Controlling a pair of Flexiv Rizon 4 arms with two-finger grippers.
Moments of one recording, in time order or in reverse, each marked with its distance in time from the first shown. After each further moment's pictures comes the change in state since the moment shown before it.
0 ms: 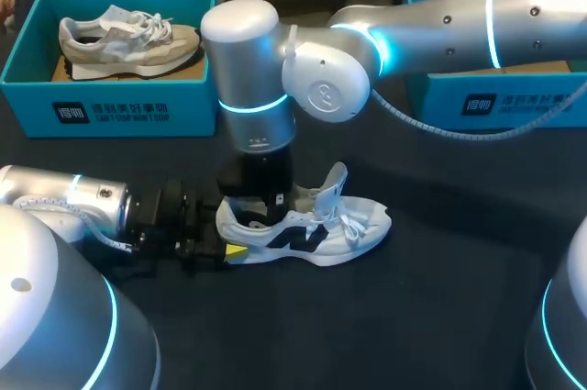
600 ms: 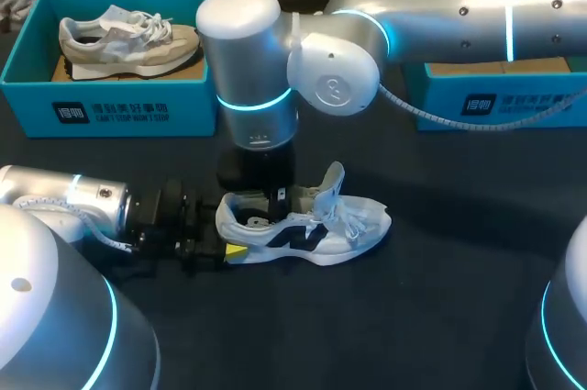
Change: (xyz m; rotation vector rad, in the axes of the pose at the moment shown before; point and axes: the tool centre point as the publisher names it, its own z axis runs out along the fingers) left arm 0.000 0.000 0.000 -0.001 -0.001 -0.001; right arm 0.007 -0.008 -0.034 -0.005 -0.105 0.018
